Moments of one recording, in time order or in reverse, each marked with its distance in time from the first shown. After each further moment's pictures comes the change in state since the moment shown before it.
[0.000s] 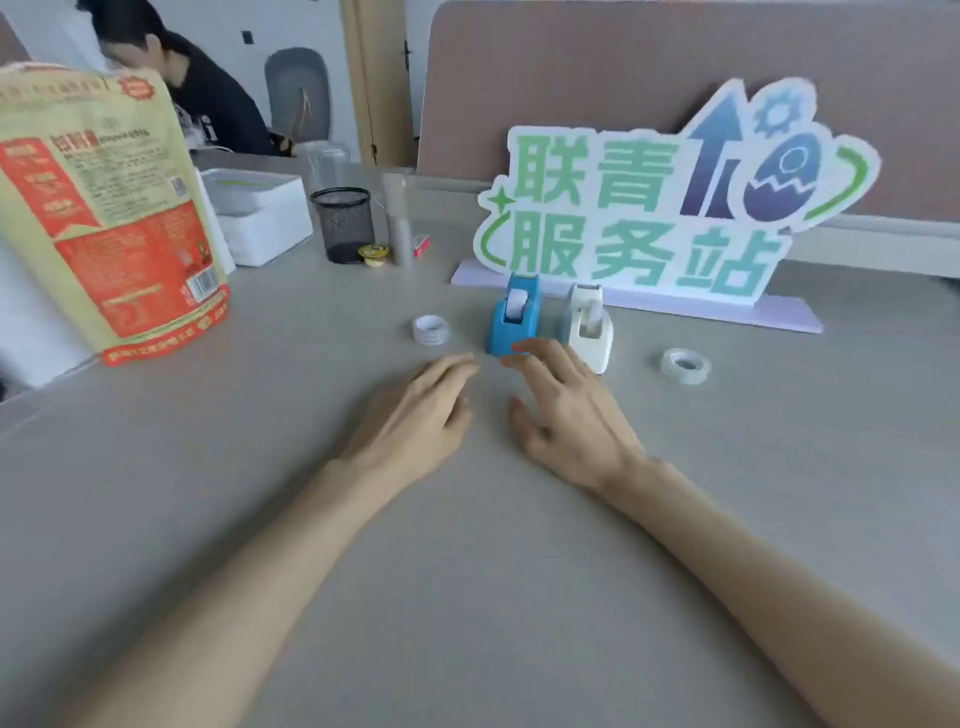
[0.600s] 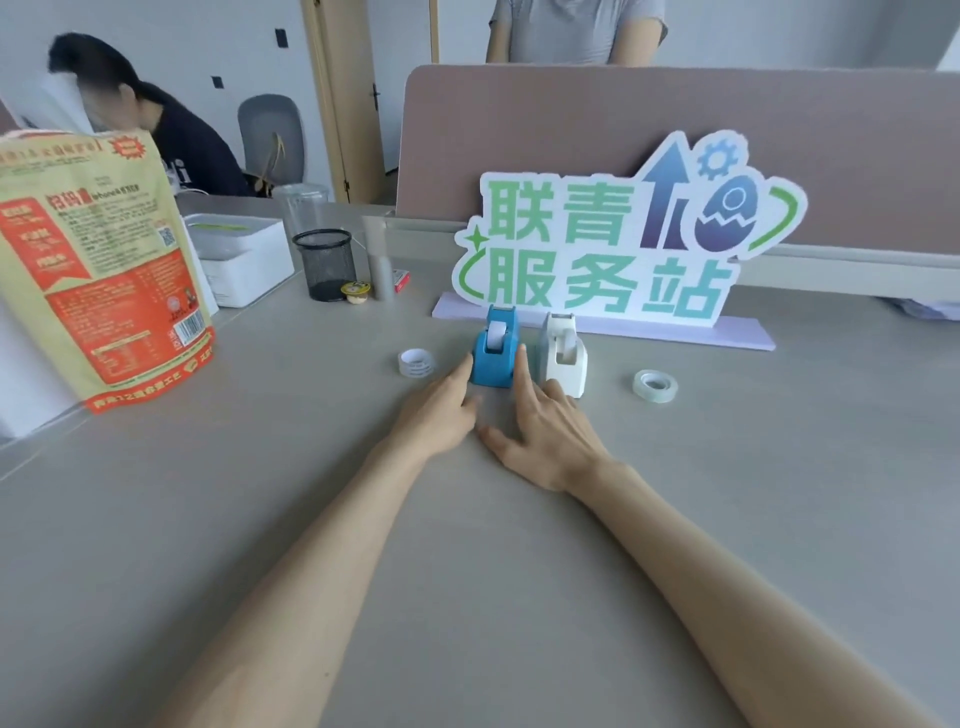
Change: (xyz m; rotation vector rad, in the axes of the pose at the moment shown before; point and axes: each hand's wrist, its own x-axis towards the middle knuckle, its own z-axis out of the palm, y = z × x) left_hand 0.066 -0.008 0.036 -0.193 -0.257 -0.226; right_hand 0.012 -0.002 0.005 -0.073 -0.178 0.263
